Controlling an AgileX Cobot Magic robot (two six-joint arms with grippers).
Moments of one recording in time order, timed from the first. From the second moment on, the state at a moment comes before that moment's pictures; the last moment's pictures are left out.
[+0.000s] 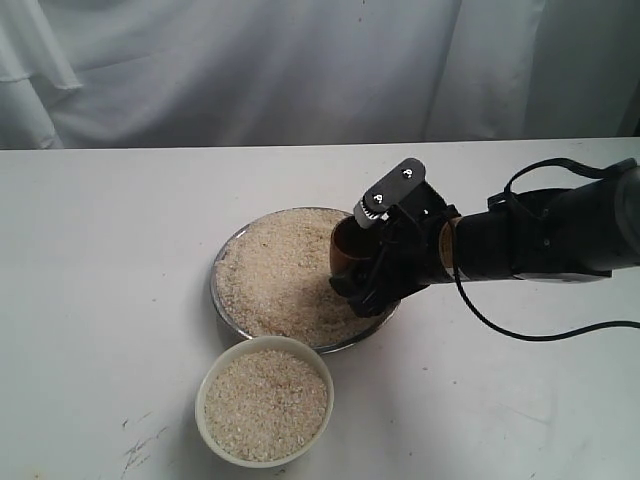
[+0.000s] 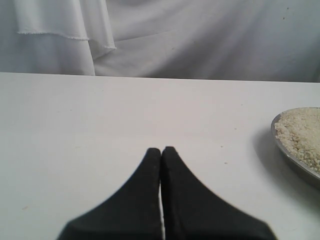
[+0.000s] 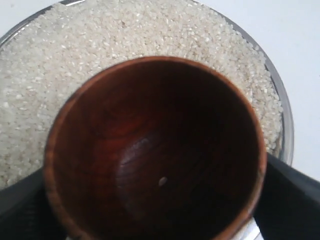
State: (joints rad) left arm 0.01 0.01 0.00 -0.04 0.29 0.01; right arm 0.53 1.91 -0.93 -1.16 -0.34 0.80
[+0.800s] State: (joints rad) left arm 0.01 0.01 0.00 -0.04 0.29 0.01; right arm 0.53 1.90 -0.94 -1.08 -0.39 0.80
